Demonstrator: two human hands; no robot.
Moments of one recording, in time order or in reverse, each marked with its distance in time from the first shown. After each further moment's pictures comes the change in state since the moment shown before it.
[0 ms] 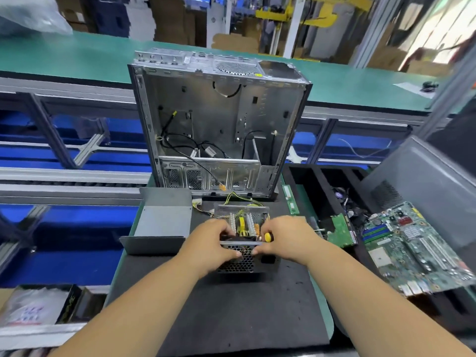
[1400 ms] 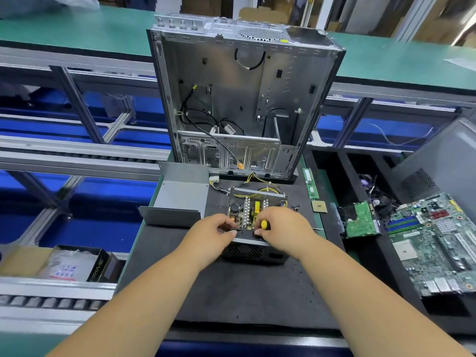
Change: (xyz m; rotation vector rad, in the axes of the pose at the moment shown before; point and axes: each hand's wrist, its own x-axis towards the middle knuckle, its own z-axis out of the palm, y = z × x) left_hand -0.033 -0.023 0.015 -0.288 0.052 -0.241; right_hand 0.012 -0.027 0.042 0.127 0.045 0.011
